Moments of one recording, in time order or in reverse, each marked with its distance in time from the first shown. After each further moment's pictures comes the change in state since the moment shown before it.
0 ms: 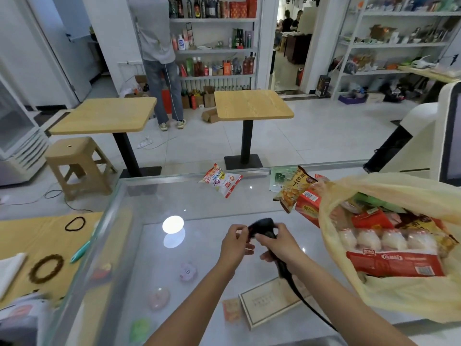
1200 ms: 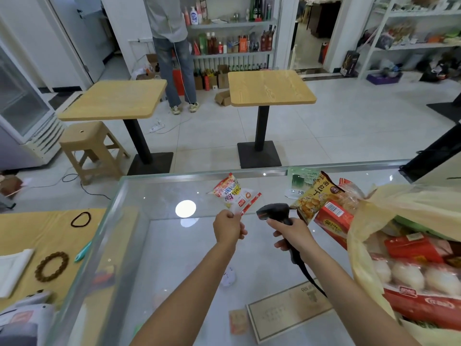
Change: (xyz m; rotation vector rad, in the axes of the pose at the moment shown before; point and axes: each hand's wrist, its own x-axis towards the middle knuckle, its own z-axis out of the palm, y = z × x) left_hand 0.088 0.030 -0.015 0.051 0.339 -0.201; right_hand 0.088 -0.020 -0.013 0.024 -0.028 0.082
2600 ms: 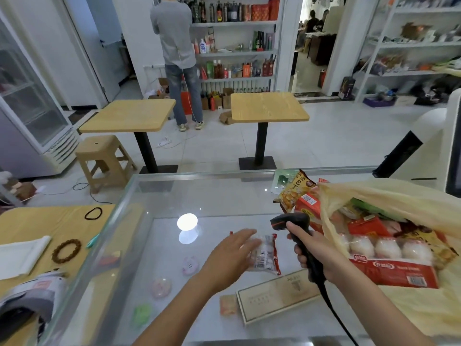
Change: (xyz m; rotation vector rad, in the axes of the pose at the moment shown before) left_hand -0.116 -0.059 -0.040 1.035 -0.289 1.094; right_hand -0.122 0.025 -0.070 0.232 -0.144 0.018
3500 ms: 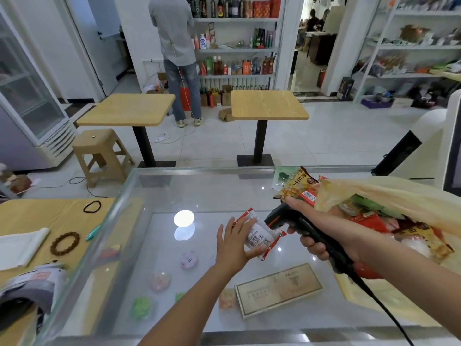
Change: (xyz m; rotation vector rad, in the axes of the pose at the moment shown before) left_hand 0.023 -0.004 0.037 -0.201 0.058 -0.351; right_hand -0.062 -0.067 0.009 -0.342 -0.187 0.162
